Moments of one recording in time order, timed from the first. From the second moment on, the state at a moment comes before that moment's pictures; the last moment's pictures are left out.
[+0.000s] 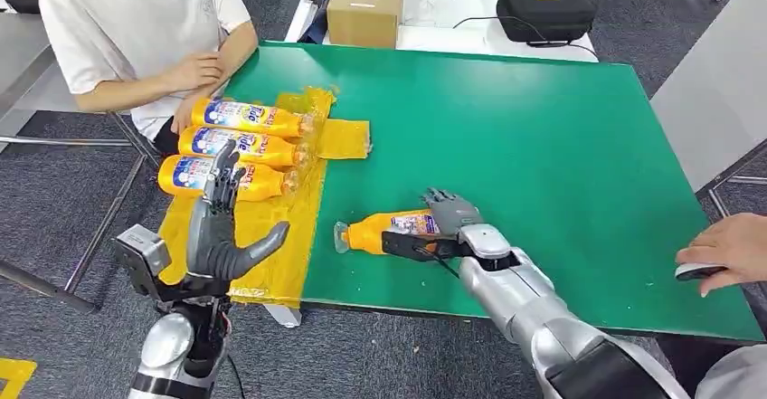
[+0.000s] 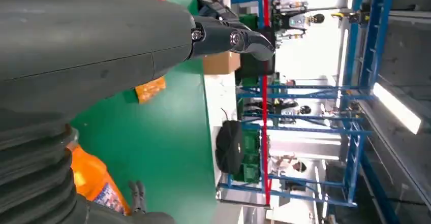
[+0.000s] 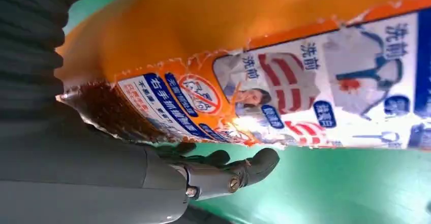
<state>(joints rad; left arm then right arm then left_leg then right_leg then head) -0.02 -0.14 -0.19 -1.60 0.08 -0.03 -0.39 -0.75 0.09 0.69 -0.42 1.11 -0.03 0.04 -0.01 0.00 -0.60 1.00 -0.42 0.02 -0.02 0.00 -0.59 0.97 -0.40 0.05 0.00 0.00</state>
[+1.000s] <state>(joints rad) 0.00 -0.15 -0.15 -1.60 0.09 -0.03 -0.40 -0.77 0.09 0.72 -0.39 1.02 0.00 -0.05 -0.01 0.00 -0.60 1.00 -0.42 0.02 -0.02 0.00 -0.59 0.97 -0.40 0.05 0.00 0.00</state>
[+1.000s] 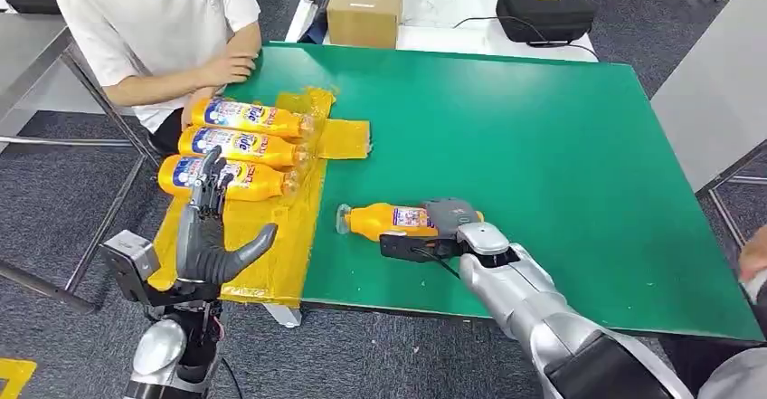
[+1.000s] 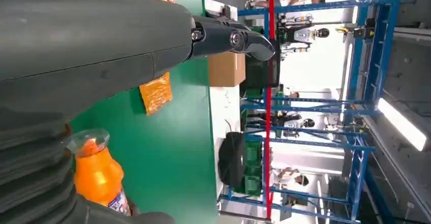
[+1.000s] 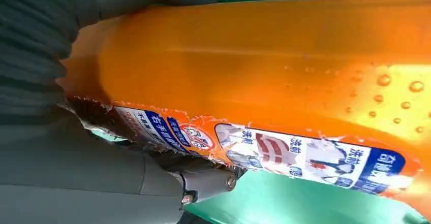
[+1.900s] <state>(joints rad) 0.18 -0.16 -0.32 -1.55 0.13 -0.25 -0.46 -0.25 0.07 0.52 -1.20 0.50 -0.14 -0.48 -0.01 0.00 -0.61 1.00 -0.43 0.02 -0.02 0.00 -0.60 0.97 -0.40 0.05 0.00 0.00</state>
